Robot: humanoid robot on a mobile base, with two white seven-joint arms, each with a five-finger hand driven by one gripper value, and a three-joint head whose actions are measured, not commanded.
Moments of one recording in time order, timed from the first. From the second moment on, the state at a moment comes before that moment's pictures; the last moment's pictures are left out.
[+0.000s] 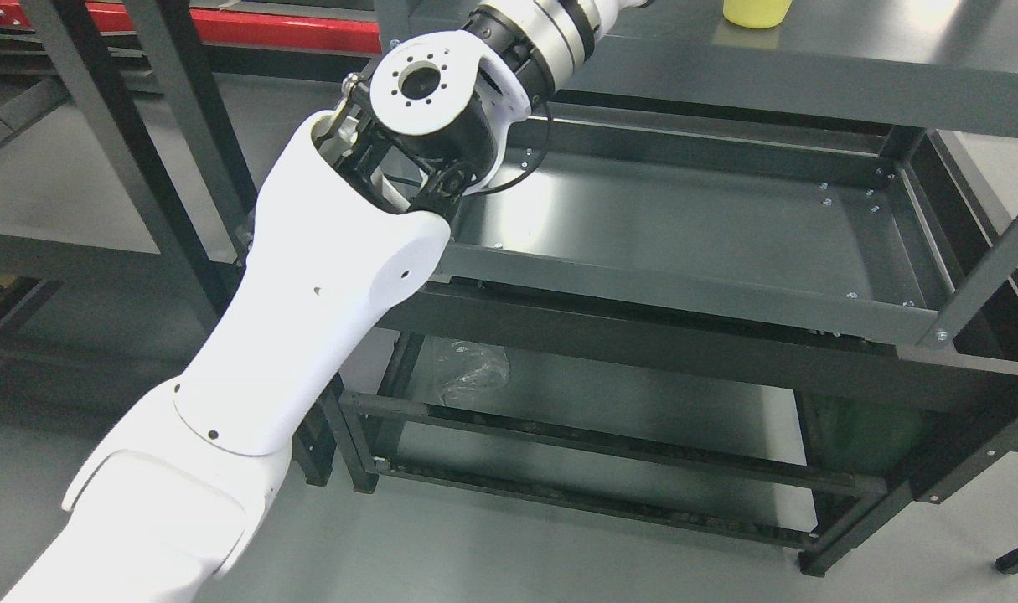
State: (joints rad) left arm -1.29 0.00 -0.59 -1.46 0.57 0.25 -0.02; right arm 0.00 0.00 0.00 -0.24 0.00 0.09 -0.12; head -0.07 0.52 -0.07
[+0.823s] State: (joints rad) left arm -0.69 0.00 -0.55 -1.42 0.24 0.00 0.02; right arm 0.00 0.00 0.00 -0.24 0.00 0.09 -0.12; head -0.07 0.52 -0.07
